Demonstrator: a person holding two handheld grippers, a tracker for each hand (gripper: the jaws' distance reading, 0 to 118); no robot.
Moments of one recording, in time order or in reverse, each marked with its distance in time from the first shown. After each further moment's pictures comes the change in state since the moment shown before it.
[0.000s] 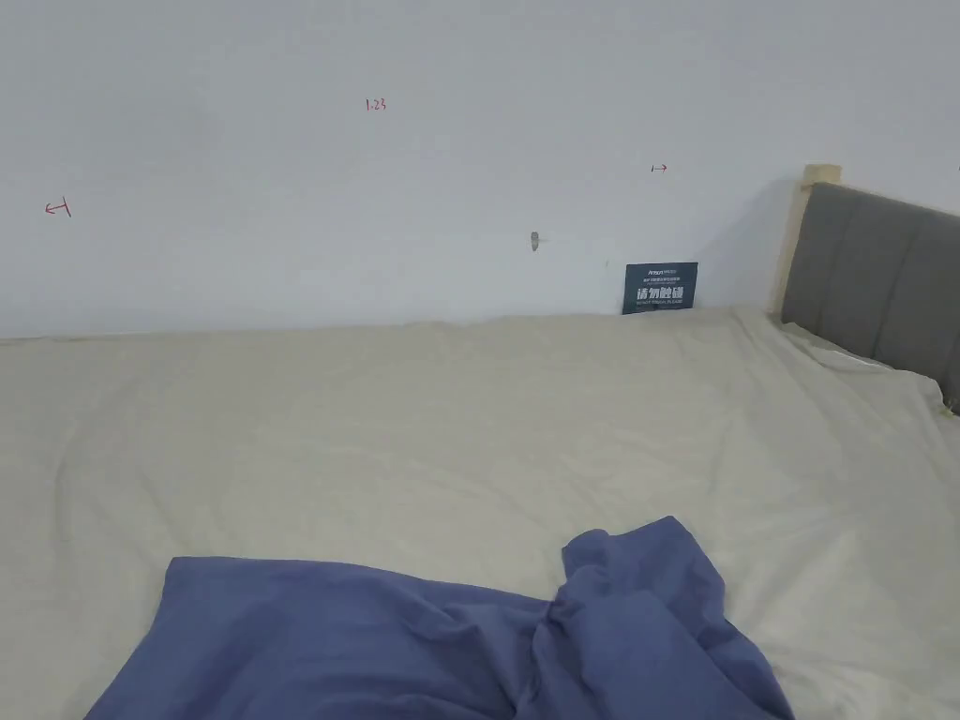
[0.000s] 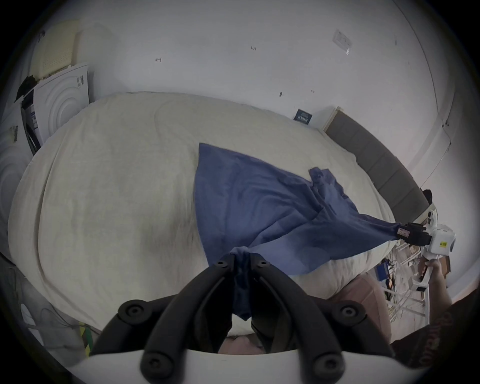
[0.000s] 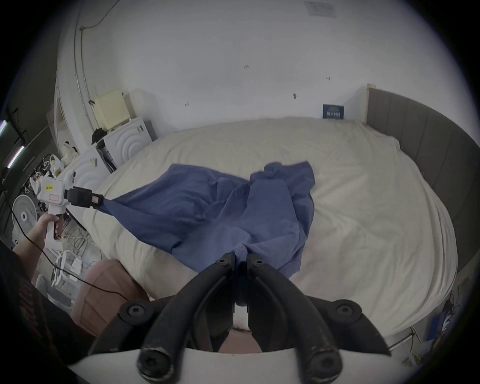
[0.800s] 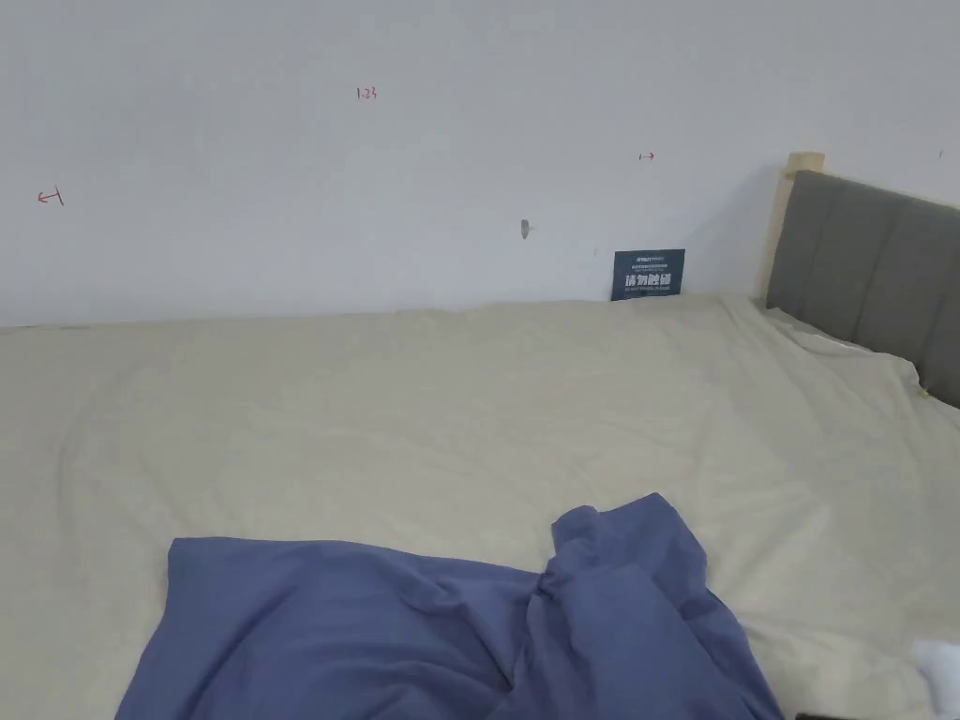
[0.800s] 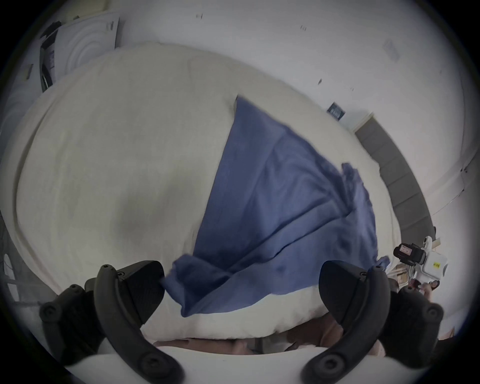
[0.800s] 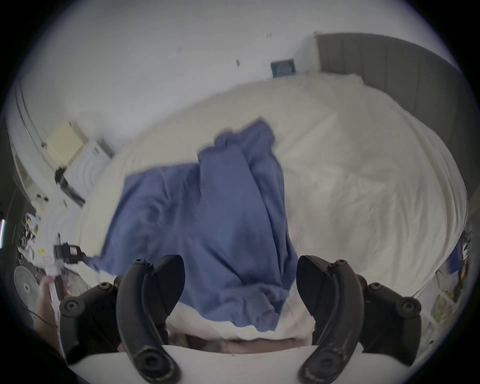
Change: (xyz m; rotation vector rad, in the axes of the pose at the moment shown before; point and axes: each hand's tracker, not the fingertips) left arm -0.036 -0.025 -0.042 -0.040 0.006 0.240; right arm 0.019 0.003 -0.040 0.016 -0.129 -0.332
